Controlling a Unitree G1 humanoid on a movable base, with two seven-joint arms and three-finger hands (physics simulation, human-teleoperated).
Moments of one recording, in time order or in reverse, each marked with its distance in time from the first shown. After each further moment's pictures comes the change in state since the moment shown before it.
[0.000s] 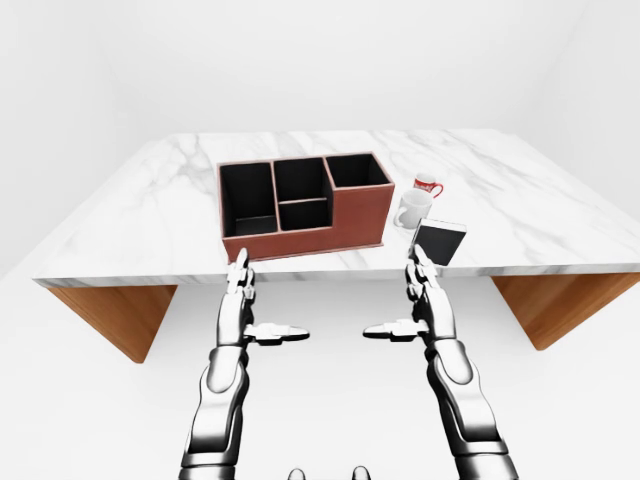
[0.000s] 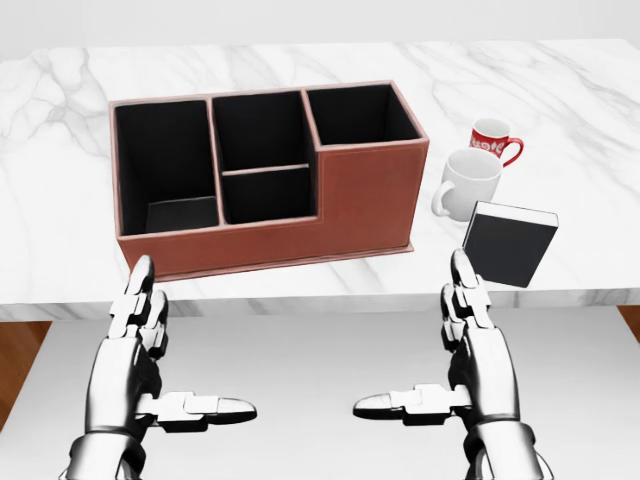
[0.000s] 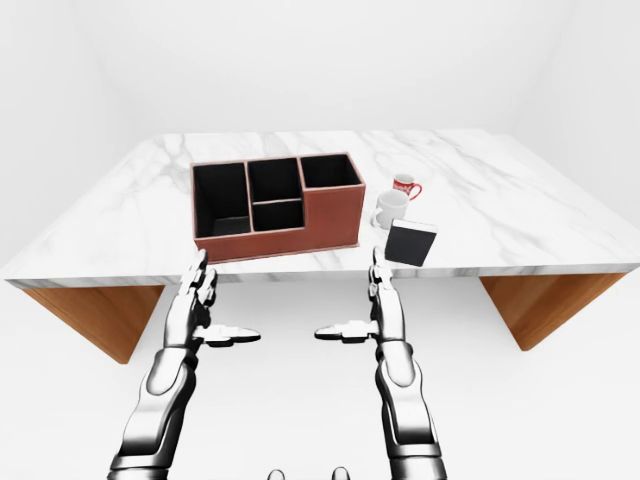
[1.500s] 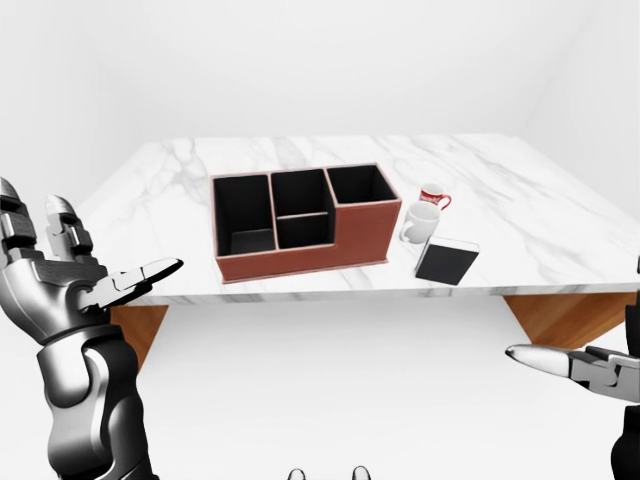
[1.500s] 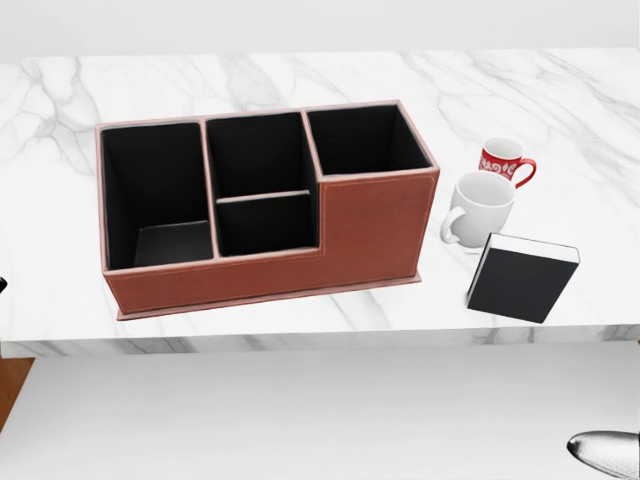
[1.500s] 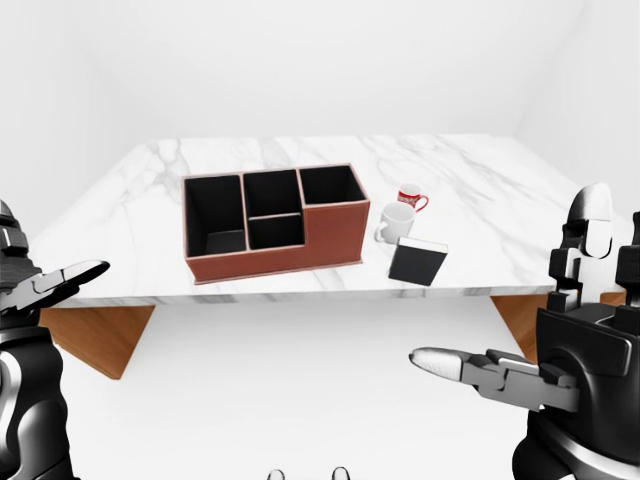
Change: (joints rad) left arm -0.092 0.182 0.425 -0.489 -0.380 0.083 0.208; right arm 0.282 -0.087 -0.453 -1.044 0.282 0.084 0.002
